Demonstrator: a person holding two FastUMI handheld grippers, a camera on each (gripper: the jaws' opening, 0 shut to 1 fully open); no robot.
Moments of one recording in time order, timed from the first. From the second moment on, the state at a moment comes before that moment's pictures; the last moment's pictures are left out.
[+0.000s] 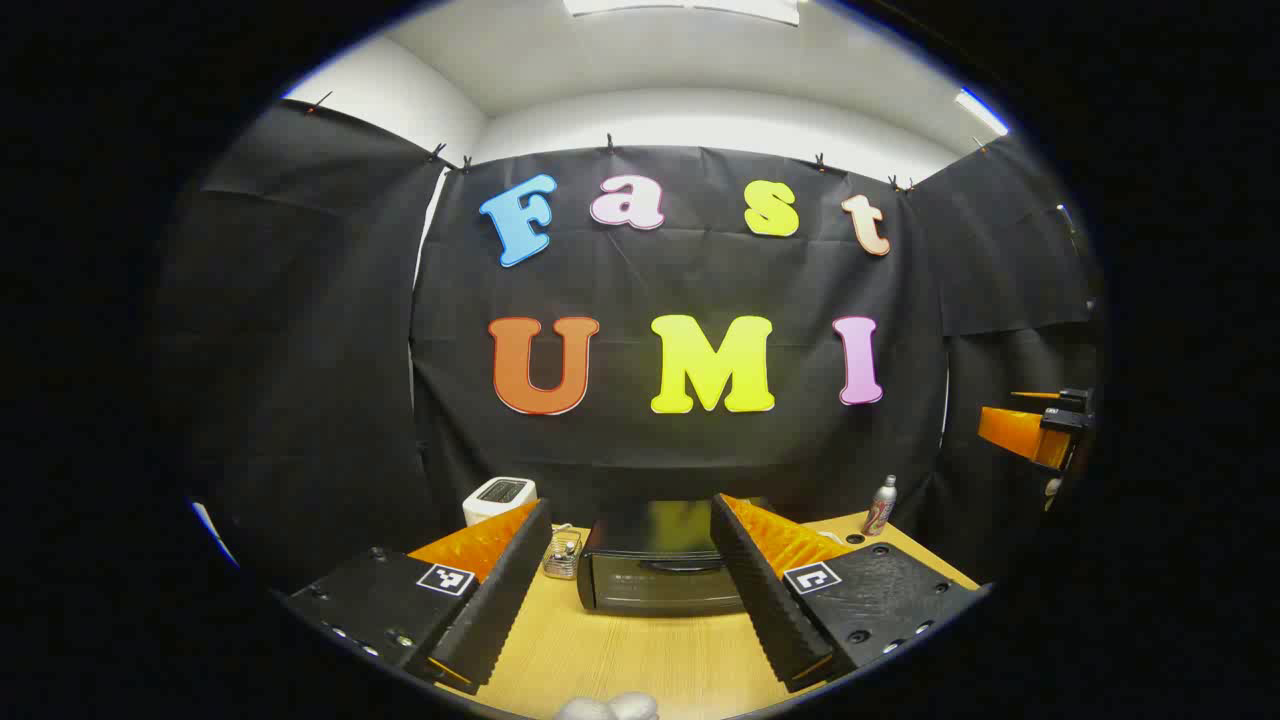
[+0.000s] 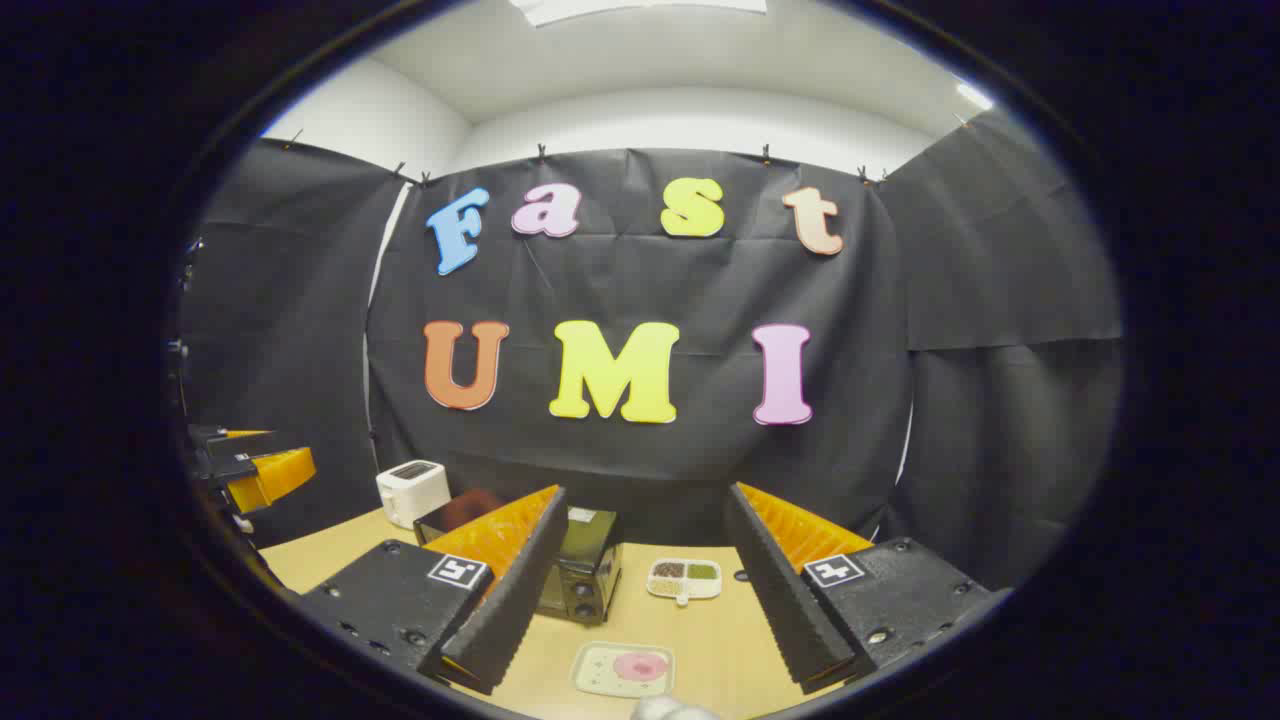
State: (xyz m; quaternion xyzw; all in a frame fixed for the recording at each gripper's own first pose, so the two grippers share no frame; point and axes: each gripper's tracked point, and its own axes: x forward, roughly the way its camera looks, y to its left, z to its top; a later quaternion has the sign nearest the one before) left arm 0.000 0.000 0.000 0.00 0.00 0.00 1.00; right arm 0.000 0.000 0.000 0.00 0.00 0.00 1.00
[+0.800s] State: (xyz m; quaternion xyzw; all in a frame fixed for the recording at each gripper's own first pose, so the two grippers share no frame) left arm 0.034 -0.027 -0.008 0.00 -0.01 -0.03 1.00; right arm -0.018 -0.018 0.002 0.00 -0.01 -0.03 1.00
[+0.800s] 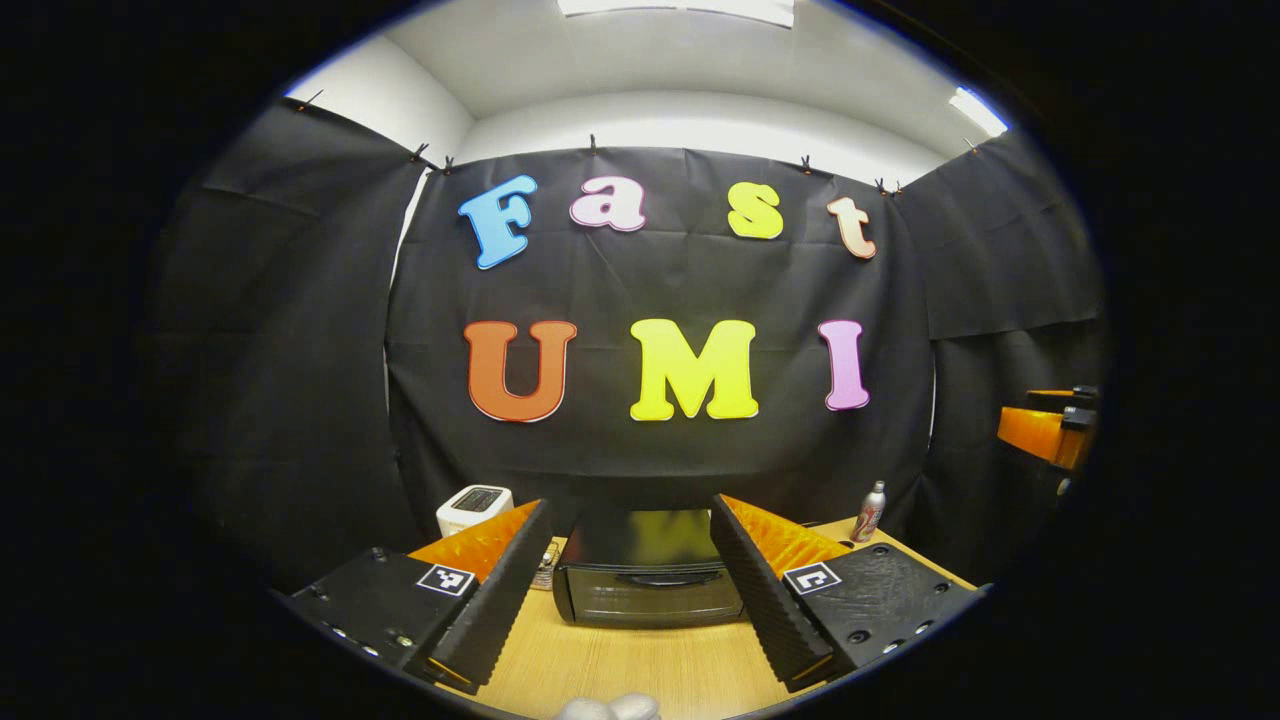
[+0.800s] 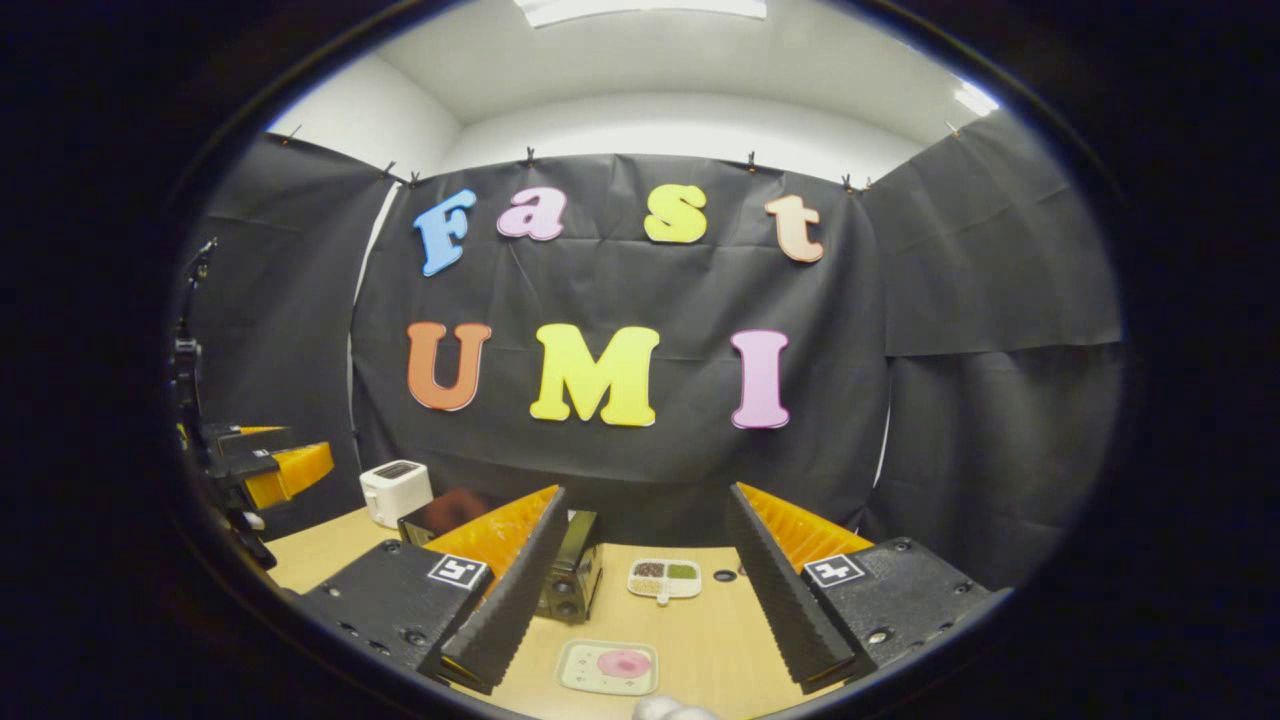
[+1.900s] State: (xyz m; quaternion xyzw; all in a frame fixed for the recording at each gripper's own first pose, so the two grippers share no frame) left arm 0.231 -0.086 -0.222 0.02 0.13 -0.07 0.99; right arm -0.034 -0.051 -0.009 -0.02 0.04 -0.10 0.99
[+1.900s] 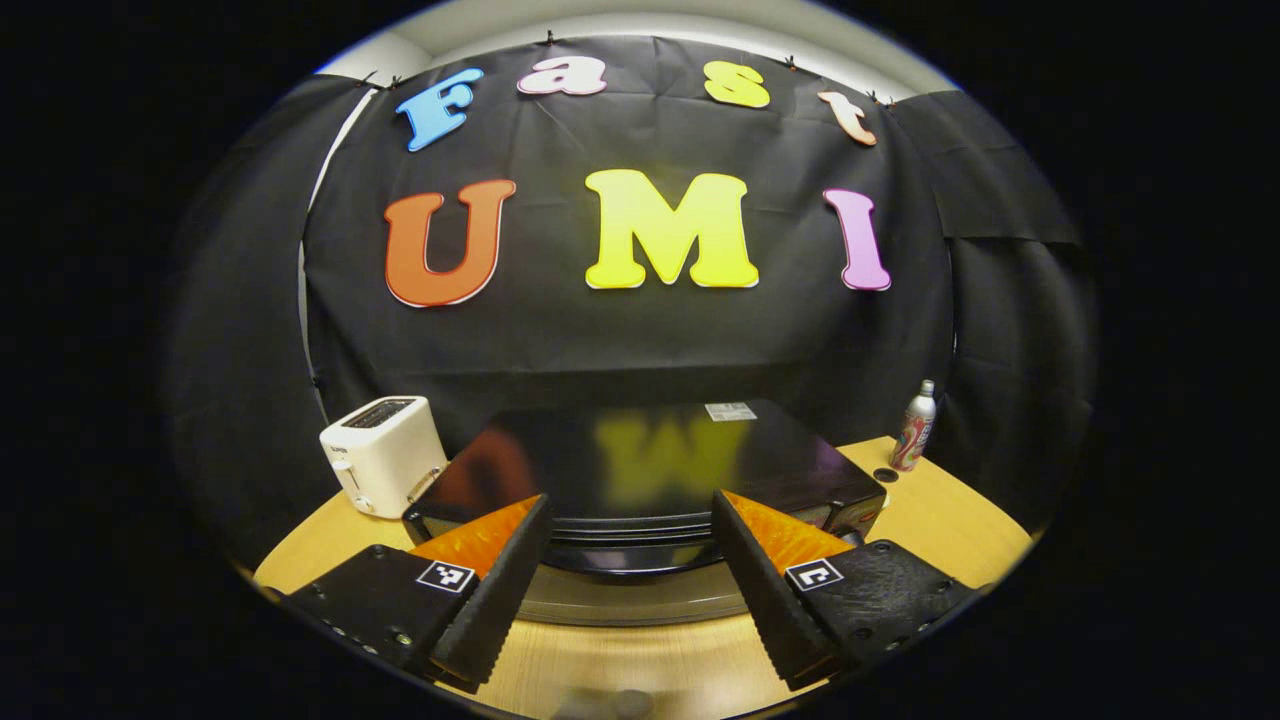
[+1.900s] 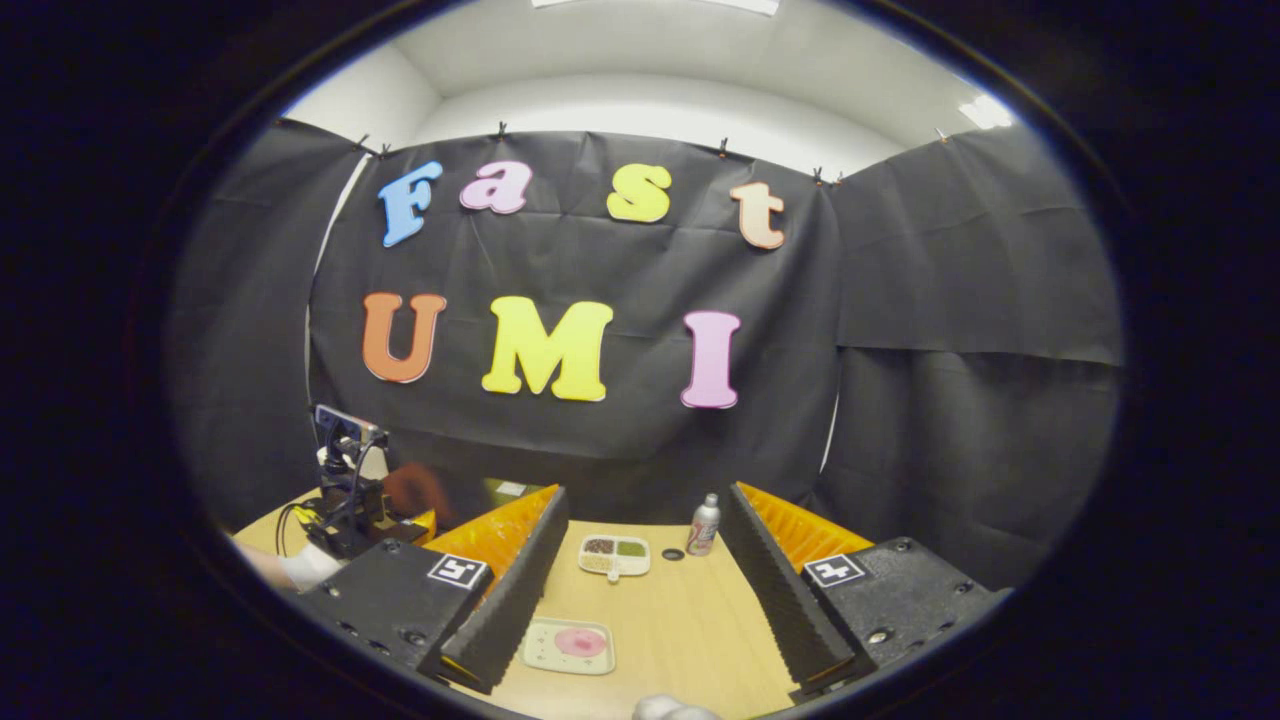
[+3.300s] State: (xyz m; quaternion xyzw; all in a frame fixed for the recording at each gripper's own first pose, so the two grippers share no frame) left arm 0.102 -0.081 -0.289 0.03 0.19 -0.06 0.98; right arm -0.033 -0.025 -0.048 -0.01 0.07 -0.06 1.00
